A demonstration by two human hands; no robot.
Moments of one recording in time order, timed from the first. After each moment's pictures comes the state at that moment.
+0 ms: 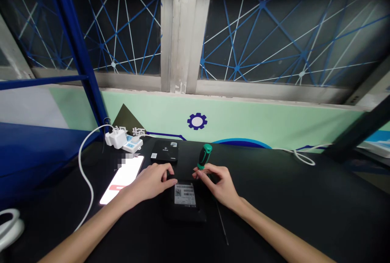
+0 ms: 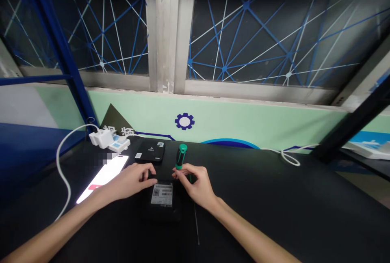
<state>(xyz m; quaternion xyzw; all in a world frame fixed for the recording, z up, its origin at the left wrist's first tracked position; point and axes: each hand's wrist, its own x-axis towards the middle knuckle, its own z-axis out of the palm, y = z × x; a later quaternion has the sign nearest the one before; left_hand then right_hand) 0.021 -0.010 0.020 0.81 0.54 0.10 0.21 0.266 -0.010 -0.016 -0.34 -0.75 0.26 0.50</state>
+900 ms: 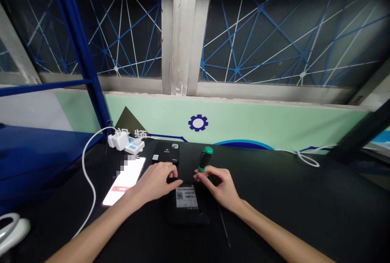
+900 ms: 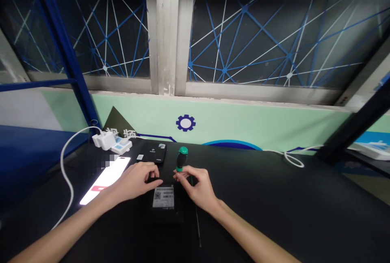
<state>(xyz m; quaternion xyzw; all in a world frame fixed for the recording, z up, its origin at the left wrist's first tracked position) 0.030 -0.006 0.014 0.84 0.50 0.16 0.12 0.265 -0.011 -0.018 -0.34 -0.75 0.25 0.50</state>
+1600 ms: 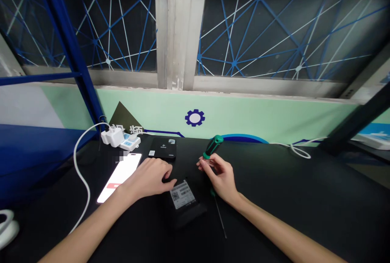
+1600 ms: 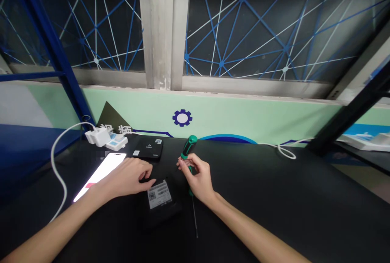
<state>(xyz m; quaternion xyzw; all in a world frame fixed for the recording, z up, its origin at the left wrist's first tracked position) 0.026 -0.011 0.030 0.88 0.47 0.10 0.07 0.264 -0.005 -0.029 -0.37 -0.66 0.27 0.60</state>
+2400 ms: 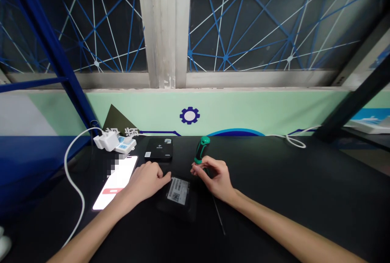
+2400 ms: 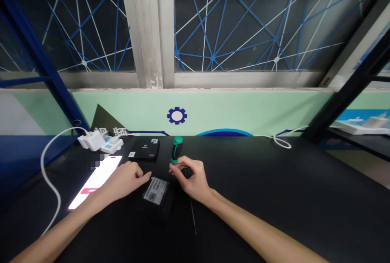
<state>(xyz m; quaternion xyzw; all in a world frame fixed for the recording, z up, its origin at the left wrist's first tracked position) 0.036 -0.010 0.016 0.79 0.60 0.08 0.13 0.261 -0.016 -0.018 -0.32 -0.71 0.24 0.58</state>
